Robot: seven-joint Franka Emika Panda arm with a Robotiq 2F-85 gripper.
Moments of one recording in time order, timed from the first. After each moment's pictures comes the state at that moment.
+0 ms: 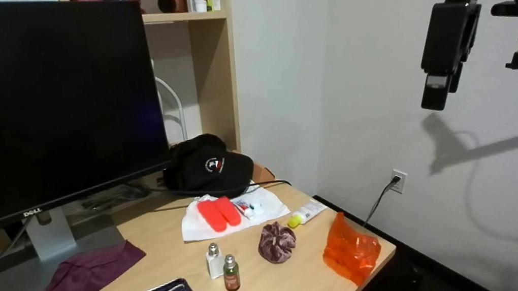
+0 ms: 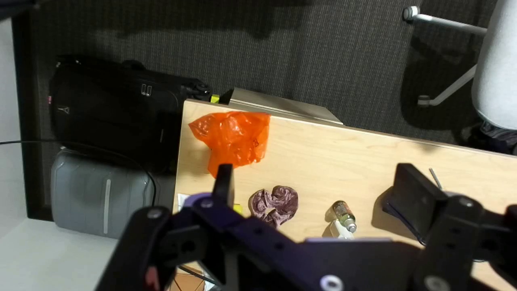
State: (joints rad) arm 0.01 -0.63 -0.01 -2.51 0.02 1.87 0.02
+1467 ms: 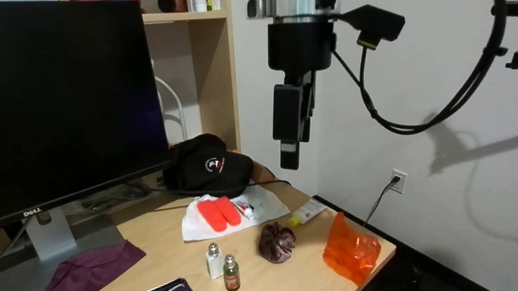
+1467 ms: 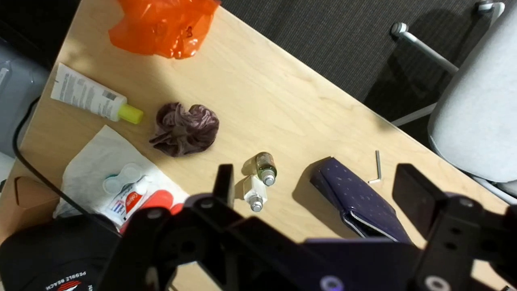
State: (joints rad) arm 0.16 -0.10 0.03 -2.21 0.07 2.10 -0.21
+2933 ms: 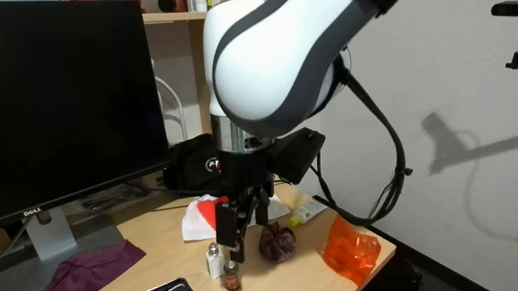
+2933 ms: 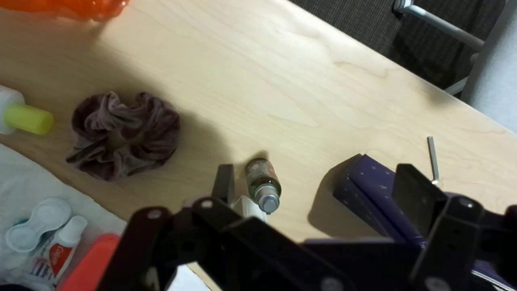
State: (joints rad) arm 0.15 0.33 0.09 -2.08 0.09 2.36 -0.09
